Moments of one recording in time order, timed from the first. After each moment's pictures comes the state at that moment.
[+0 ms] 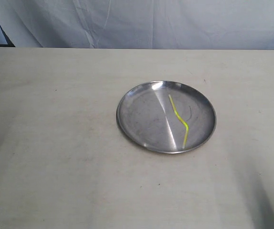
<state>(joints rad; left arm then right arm) -0.54 0.71 -0.52 0.60 0.32 -0.97 -0.12 0.10 -0.01 0.14 0.32 0.12</state>
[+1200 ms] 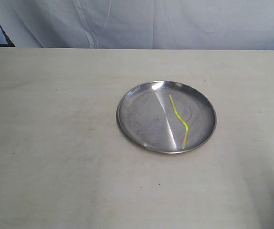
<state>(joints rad) -0.34 0.22 -0.17 0.11 0.18 0.00 -0.31 0.06 -0.01 0.17 0.32 0.13</state>
